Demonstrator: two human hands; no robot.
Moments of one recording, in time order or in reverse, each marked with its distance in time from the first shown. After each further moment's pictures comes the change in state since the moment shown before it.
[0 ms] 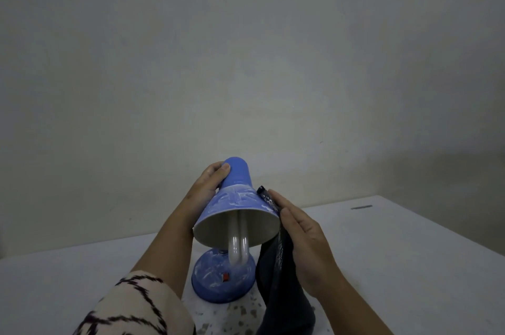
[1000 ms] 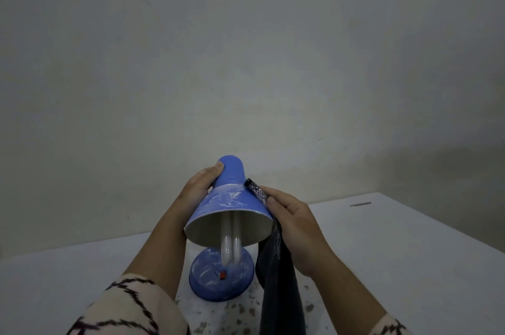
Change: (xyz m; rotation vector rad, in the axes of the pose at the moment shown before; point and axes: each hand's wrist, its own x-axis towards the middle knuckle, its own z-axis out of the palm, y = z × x) left_hand -0.008 0.006 -0.005 -0.077 -0.017 -0.107; right_hand 0.017 -0.022 0.009 -0.110 0.001 0.086
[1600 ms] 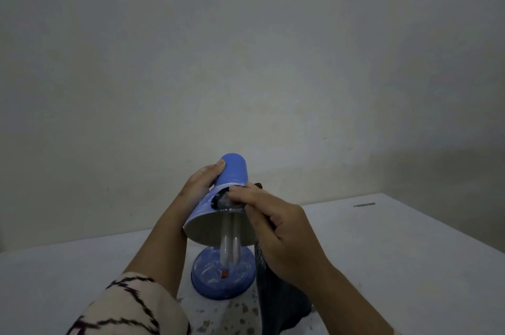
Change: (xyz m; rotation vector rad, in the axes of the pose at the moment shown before) left_hand 0.019 -0.009 -0.012 0.020 -0.034 0.068; right_hand -0.012 -0.006 0.022 -0.521 -0.118 -0.512
